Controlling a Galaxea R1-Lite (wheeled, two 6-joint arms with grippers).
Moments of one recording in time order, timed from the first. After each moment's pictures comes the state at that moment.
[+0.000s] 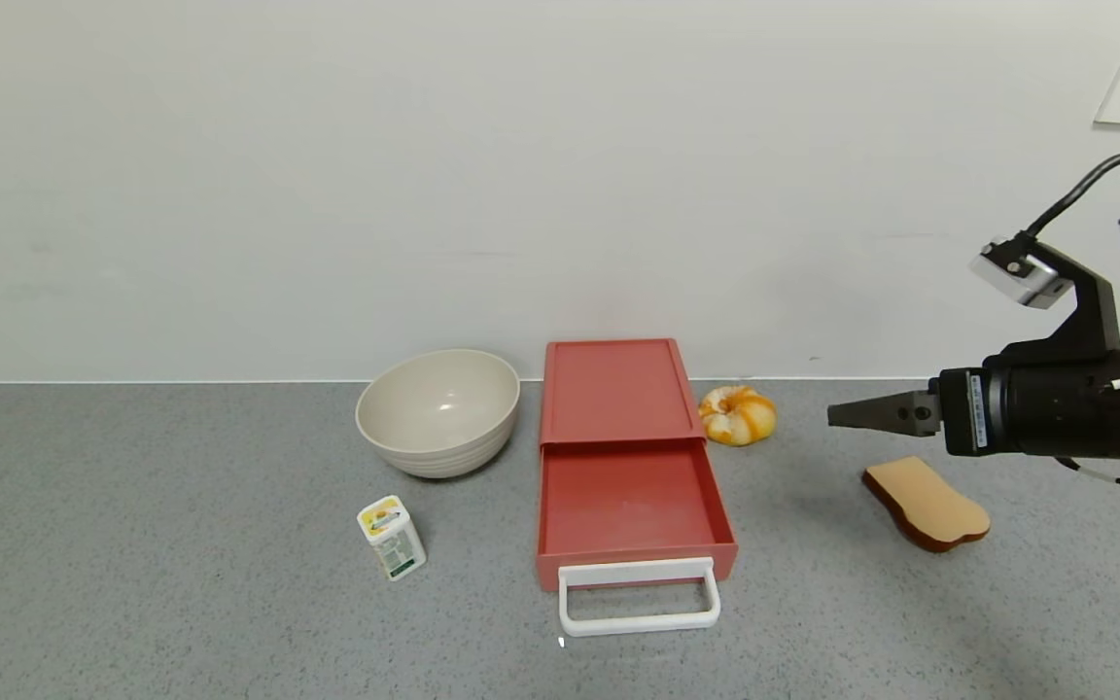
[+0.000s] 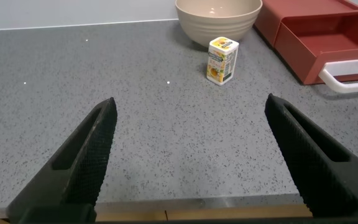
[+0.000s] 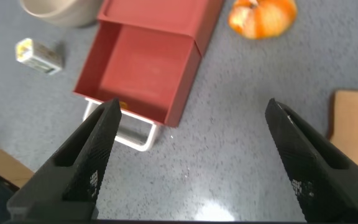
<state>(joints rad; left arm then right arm) 0.00 0.00 0.00 0.00 0.00 0.01 0.26 1.53 -1.08 0.11 0.29 0.15</state>
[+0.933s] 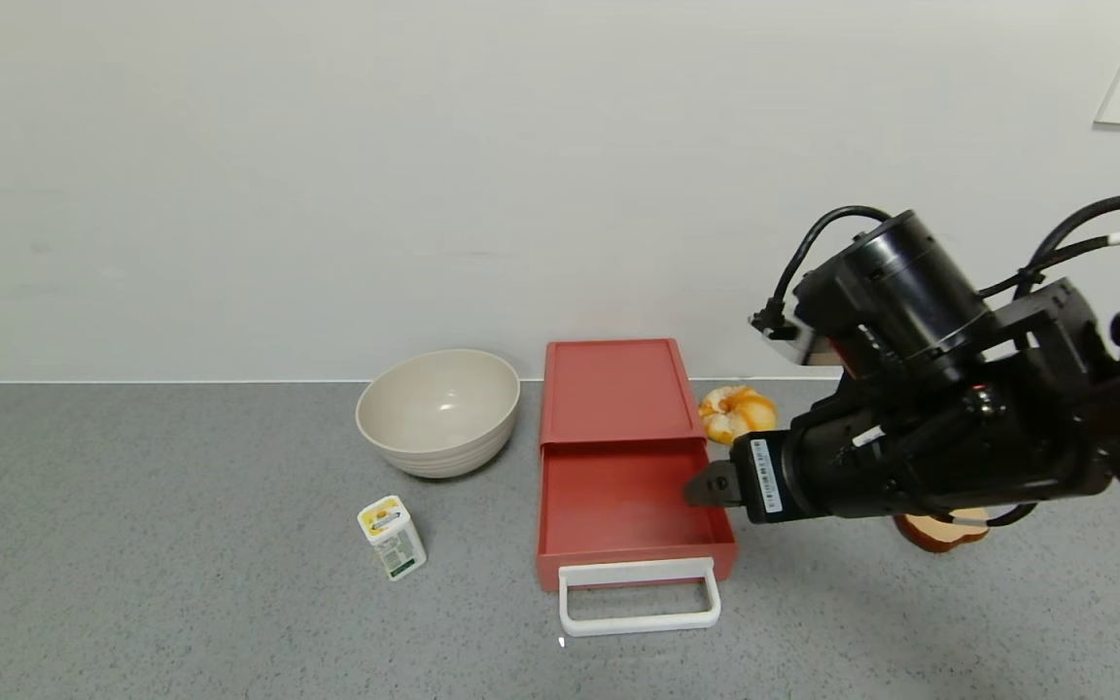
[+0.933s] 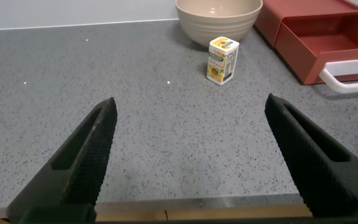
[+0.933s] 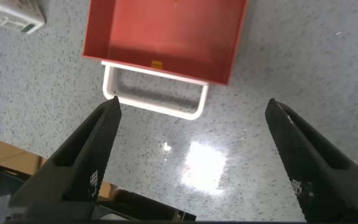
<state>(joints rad) 0.00 0.00 0.00 0.00 0.00 0.01 0.72 1.76 -1.42 0.51 -0.15 0.47</state>
